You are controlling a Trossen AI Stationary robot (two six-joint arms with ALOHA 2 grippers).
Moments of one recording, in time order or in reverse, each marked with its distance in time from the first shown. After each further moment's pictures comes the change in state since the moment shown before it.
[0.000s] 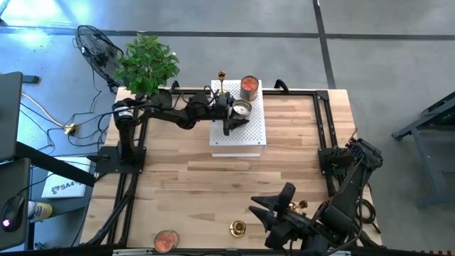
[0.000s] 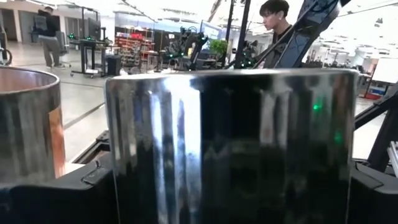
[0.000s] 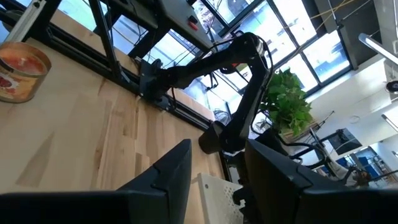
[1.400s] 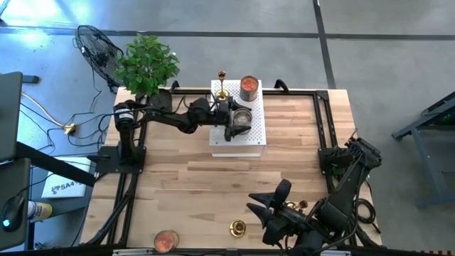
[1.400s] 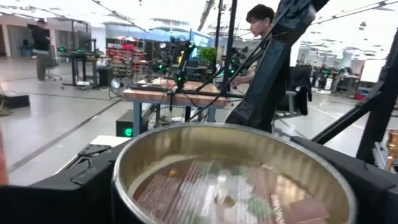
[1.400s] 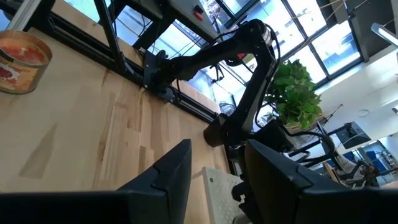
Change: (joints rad) left arm -0.066 0.005 0.001 0.036 -0.039 0.025; right arm -0.026 0.000 0.000 -0.049 -0.047 0.045
